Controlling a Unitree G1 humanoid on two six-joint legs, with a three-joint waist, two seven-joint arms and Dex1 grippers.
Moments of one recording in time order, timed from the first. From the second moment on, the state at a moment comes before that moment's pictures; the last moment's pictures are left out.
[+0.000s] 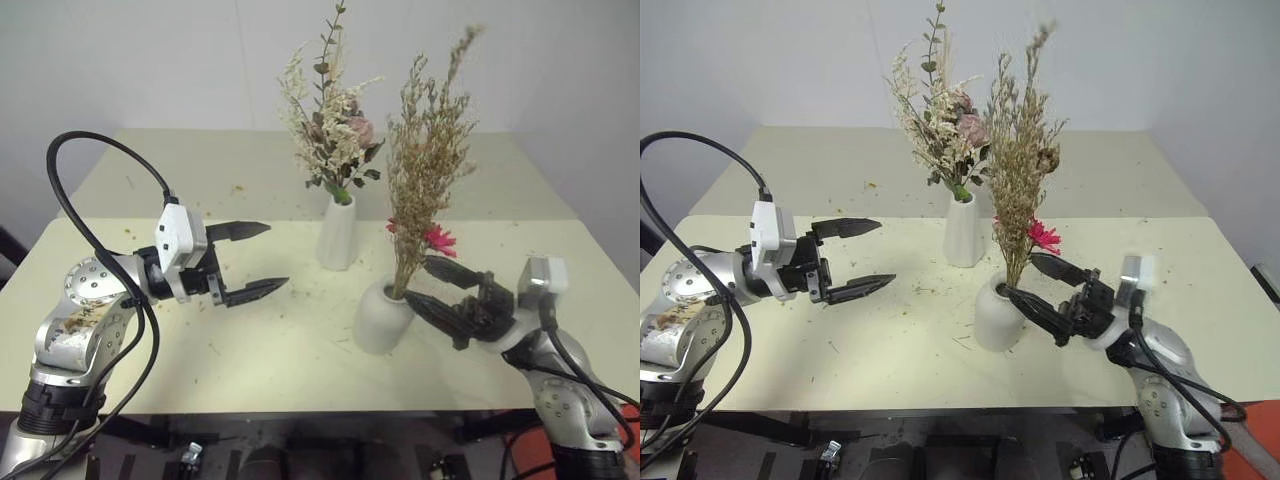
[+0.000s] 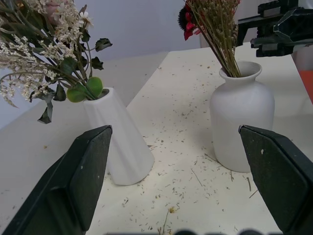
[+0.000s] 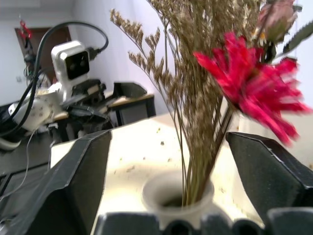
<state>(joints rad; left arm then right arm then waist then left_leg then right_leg) -0.39 0.76 0.13 -0.27 -0.57 0.31 -1.05 -0.07 -0.51 -0.24 -0.32 0.85 0.29 1.04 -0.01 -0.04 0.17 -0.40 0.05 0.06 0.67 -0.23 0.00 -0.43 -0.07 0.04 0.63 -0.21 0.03</state>
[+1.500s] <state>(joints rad) -0.09 0.99 0.46 -0.24 -0.59 0.40 -1.12 -0.21 -0.97 -0.34 0.18 0.49 0.05 1.37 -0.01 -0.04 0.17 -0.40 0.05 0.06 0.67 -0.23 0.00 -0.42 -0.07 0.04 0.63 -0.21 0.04</state>
